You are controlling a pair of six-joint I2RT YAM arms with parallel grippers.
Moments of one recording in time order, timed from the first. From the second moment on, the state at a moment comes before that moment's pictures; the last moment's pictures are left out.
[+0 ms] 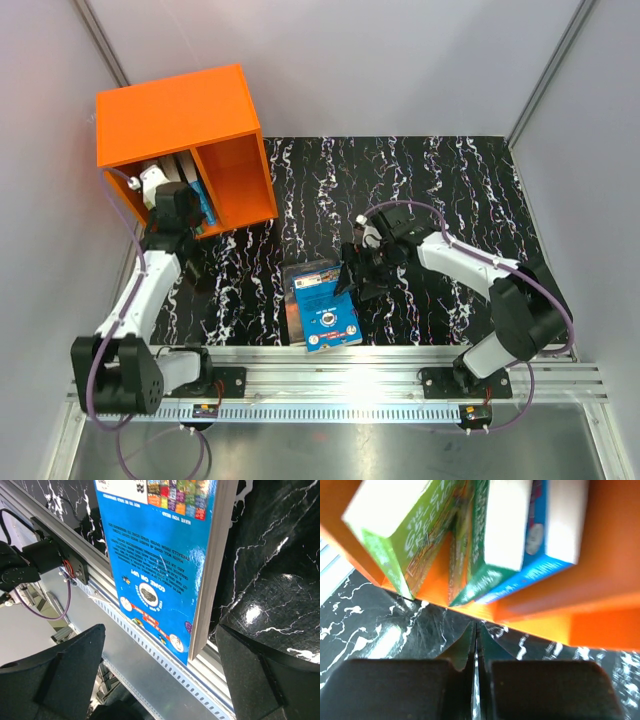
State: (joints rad) left arm 0.00 1.22 0.87 -0.20 -0.36 -0.53; right arm 0.59 1.54 0.96 -0.55 -0.61 0.52
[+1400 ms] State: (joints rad) left arm -0.64 0.76 0.51 -0.40 -0.06 -0.83; right arm 0.67 1.51 0.57 0.02 -0.64 0.95
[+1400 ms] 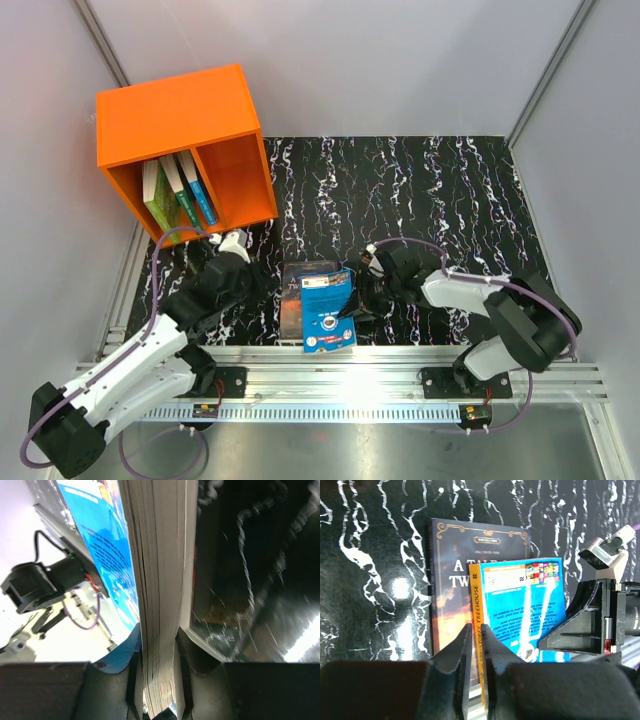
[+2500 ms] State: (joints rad) left arm -0.64 0.78 0.22 0.46 0.53 -1.15; right arm 0.67 0.97 0.70 -0.20 -0.54 1.09
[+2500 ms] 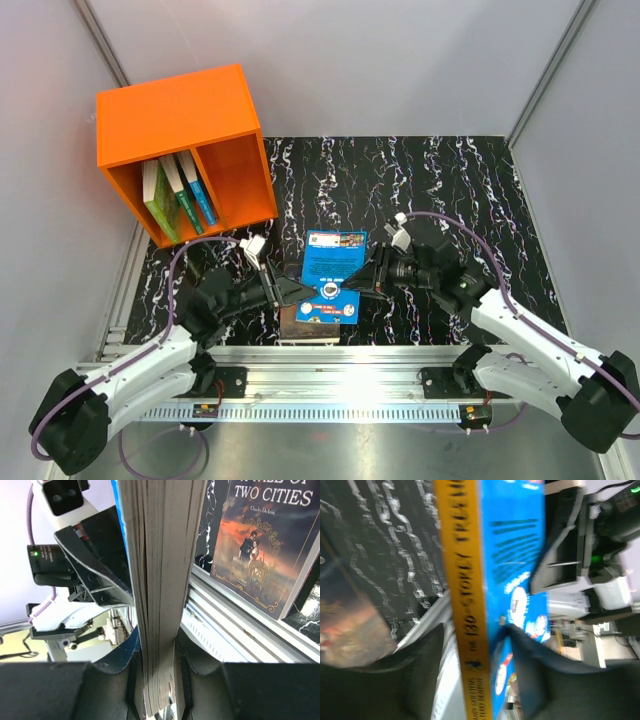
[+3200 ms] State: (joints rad) left arm -0.64 0.60 0.71 -0.45 0.09 -0.64; right arm 0.67 1.30 1.39 -0.67 -0.32 0.83
